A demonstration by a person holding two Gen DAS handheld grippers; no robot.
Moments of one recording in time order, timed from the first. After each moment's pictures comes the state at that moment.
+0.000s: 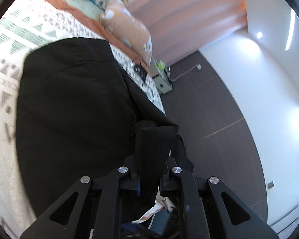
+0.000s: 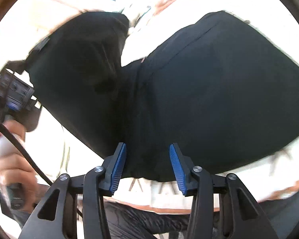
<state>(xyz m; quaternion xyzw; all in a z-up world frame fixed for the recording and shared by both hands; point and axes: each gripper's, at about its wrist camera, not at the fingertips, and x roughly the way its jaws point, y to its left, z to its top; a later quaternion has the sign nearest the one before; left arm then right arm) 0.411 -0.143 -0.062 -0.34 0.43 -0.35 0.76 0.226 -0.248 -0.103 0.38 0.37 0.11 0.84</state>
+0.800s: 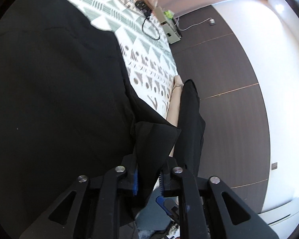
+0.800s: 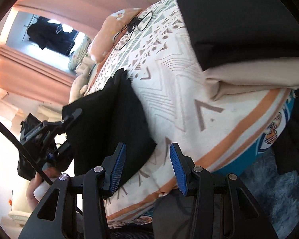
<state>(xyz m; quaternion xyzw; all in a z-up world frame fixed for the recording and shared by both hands) 0.400 -0.278 -0.140 -0.29 0.57 -0.38 0.67 0.092 -0.340 -0.104 0.47 0.30 -0.07 0.83</state>
